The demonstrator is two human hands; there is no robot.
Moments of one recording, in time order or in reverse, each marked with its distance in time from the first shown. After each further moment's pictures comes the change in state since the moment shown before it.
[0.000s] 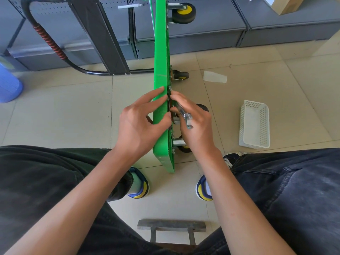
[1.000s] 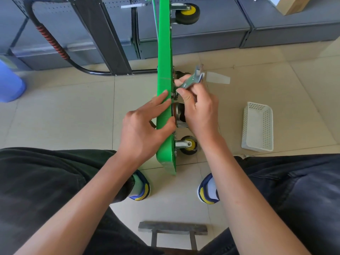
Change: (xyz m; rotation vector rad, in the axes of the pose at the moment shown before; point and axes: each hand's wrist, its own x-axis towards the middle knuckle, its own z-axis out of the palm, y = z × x) left_hand -0.002 0.003 0.001 -0.068 0.018 -0.022; right_hand 0.044 0.001 0.002 0.006 0.111 0.157
